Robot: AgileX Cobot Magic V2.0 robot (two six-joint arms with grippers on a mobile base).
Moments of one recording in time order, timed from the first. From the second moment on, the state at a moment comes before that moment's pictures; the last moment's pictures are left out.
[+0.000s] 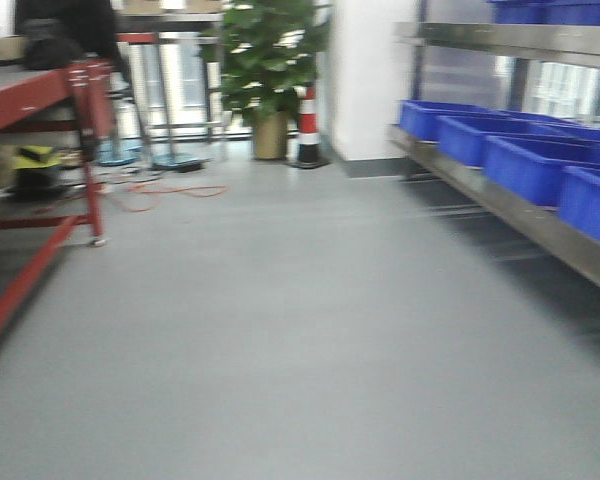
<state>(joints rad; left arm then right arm) -0.01 0.90 -1.19 -0.07 0.71 0.11 0.04 0.90 -1.17 0.04 0.69 -0.03</state>
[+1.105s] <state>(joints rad) -0.01 0.90 -1.19 -0.07 0.71 0.11 0.04 0.90 -1.17 0.04 0.69 -0.03</state>
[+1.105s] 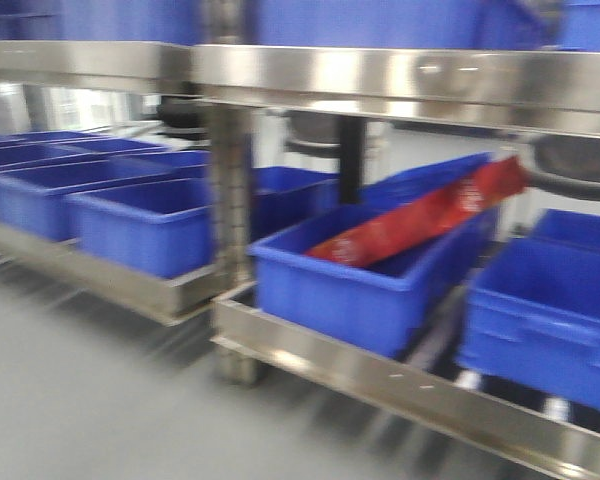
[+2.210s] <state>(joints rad) -0.01 0.90 -1.19 -0.07 0.71 0.11 0.04 0.90 -1.17 0.04 0.69 -0.03</state>
